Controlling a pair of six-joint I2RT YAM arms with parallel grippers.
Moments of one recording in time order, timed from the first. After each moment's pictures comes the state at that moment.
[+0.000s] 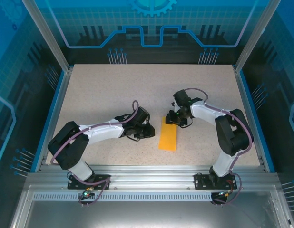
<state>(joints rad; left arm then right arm) -0.73 1.61 0.89 -0.29 0.23 -0.88 0.41 1.75 1.09 -0.61 -0.31 0.51</state>
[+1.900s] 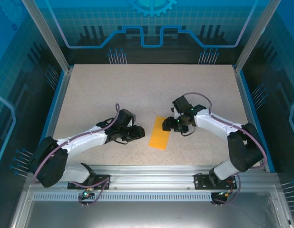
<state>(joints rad) -0.63 1.35 0.70 -0.31 0.30 -0.90 0.53 1.52 0.93 -0.66 -0.26 0.59</state>
